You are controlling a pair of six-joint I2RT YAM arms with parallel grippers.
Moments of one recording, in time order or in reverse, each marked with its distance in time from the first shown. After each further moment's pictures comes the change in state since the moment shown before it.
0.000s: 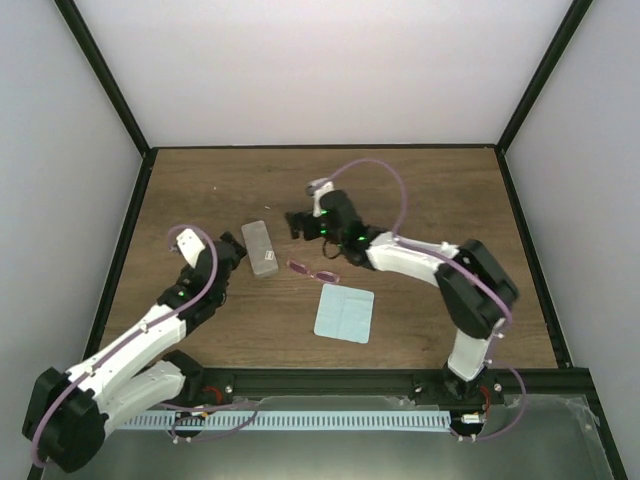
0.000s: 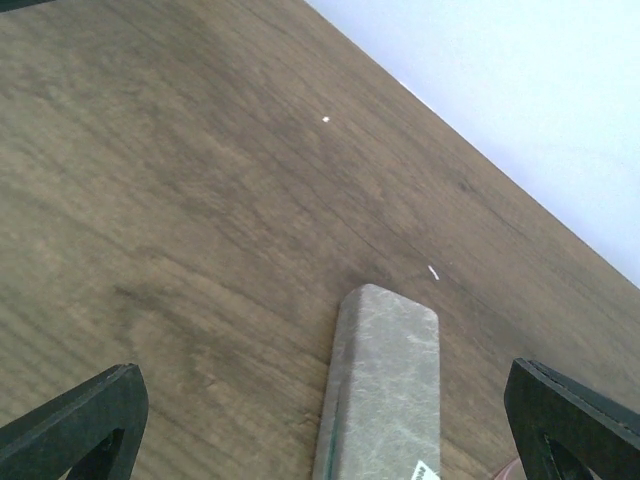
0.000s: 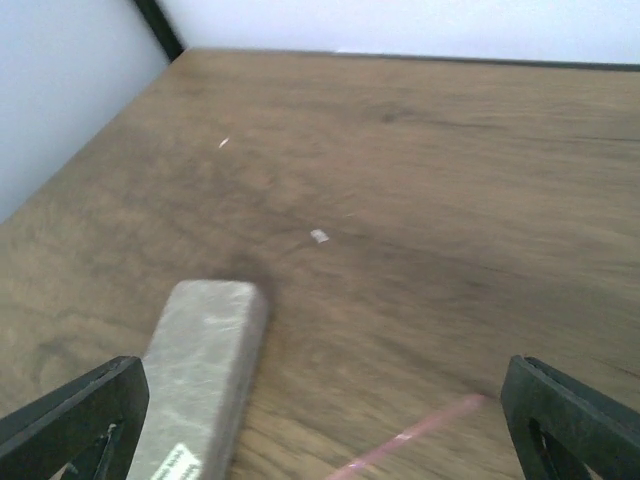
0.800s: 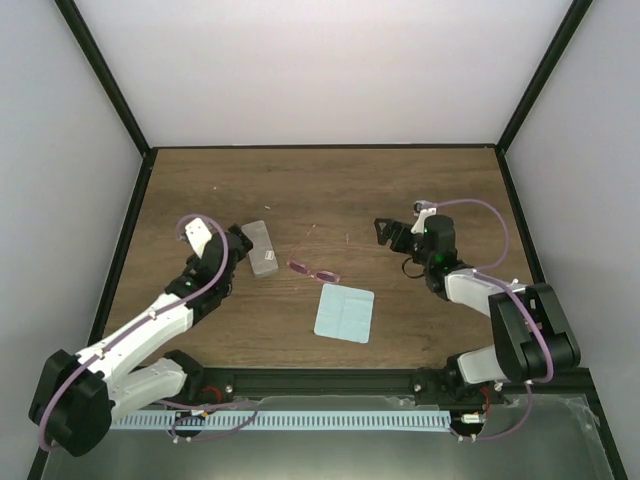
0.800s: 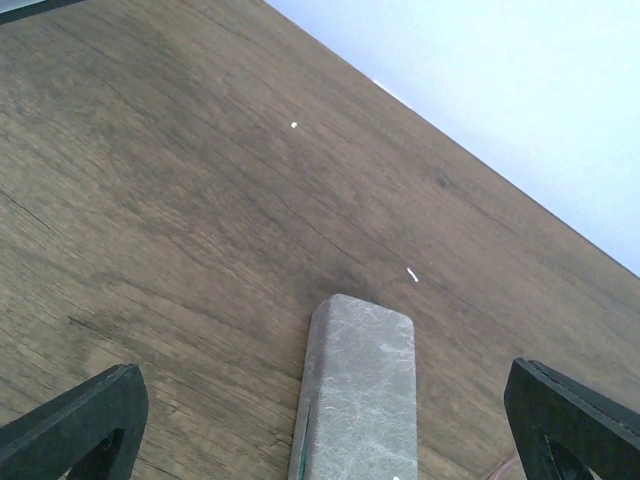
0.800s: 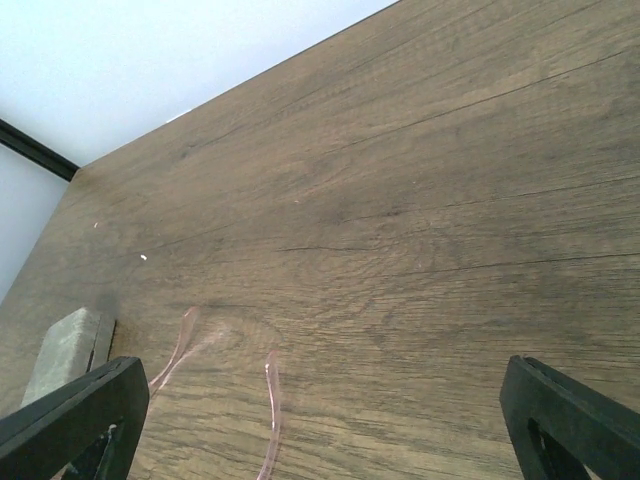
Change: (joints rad) left arm 0.000 0.059 0.036 0.049 0.012 0.054; right arm -0.461 -0.319 -0.555 0.242 -0.308 0.182
